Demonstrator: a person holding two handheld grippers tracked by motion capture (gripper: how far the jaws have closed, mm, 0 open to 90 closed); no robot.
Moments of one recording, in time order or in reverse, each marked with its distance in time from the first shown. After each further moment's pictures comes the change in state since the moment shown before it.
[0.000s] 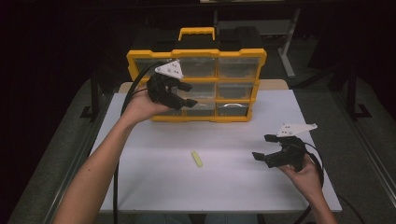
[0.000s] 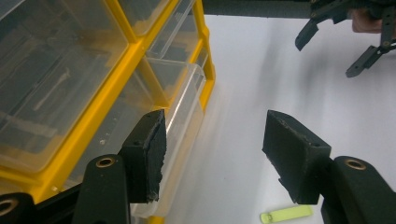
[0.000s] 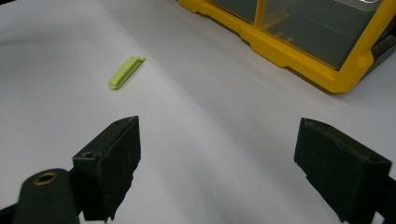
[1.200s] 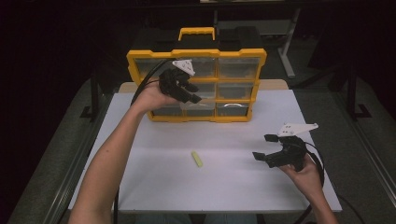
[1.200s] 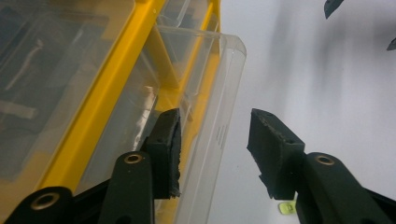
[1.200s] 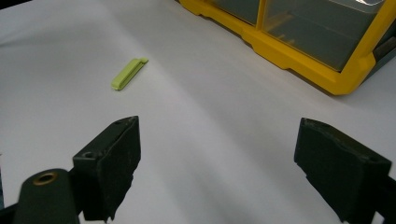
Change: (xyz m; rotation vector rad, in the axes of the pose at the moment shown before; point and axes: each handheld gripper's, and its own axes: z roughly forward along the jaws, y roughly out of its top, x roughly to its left) left arm 0.035 0.001 0.042 0.132 -0.077 -0.004; right arm -0.002 0.000 -0.001 -0.011 0.014 -0.004
